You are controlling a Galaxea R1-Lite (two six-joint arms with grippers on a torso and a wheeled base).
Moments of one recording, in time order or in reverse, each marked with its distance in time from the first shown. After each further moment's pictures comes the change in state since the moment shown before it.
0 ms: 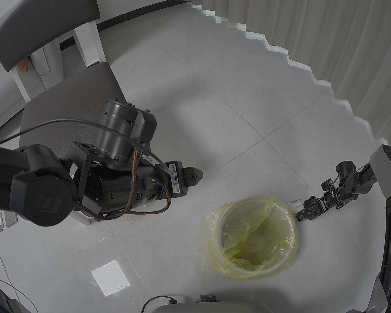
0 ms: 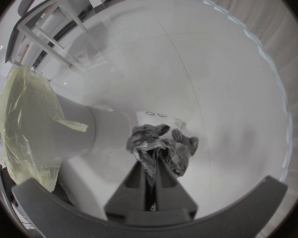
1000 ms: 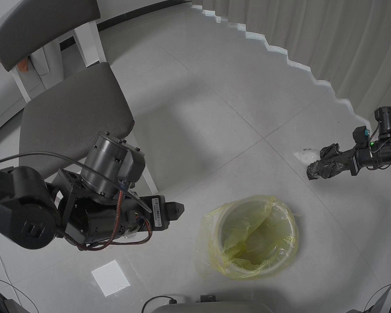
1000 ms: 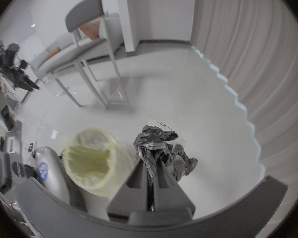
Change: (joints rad) left arm -0.016 -0.090 0.159 0.101 0.063 -0.041; right arm 0.105 -0.854 0.415 0.074 0.165 -0.023
